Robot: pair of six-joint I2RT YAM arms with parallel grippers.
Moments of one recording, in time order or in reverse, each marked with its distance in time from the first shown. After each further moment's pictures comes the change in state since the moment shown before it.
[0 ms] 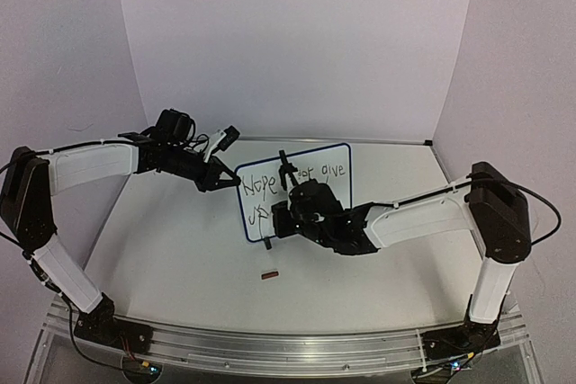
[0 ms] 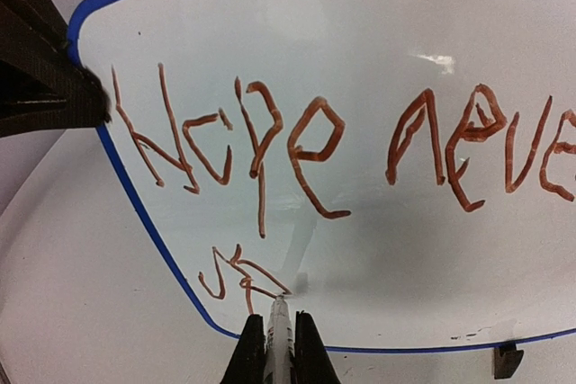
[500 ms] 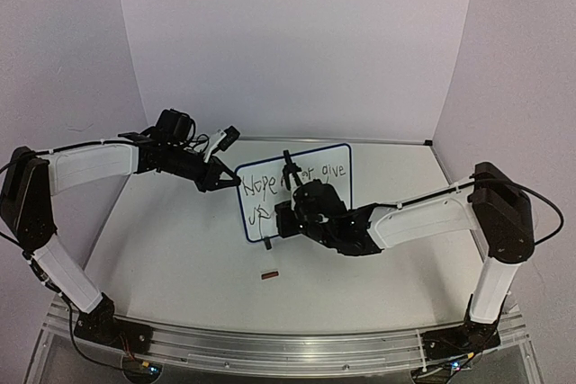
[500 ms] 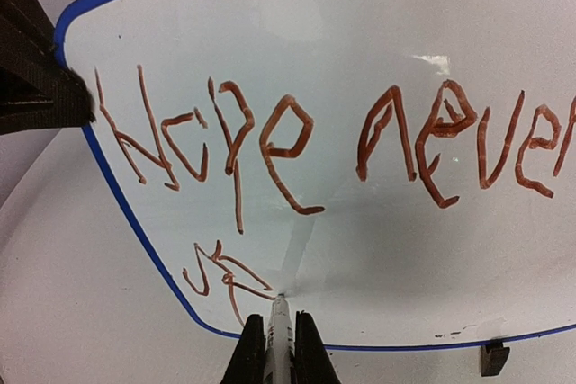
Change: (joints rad) left arm 0.000 0.000 0.000 0.000 0.001 0.000; right arm -0.006 -0.024 -0.036 0.023 0.005 -0.007
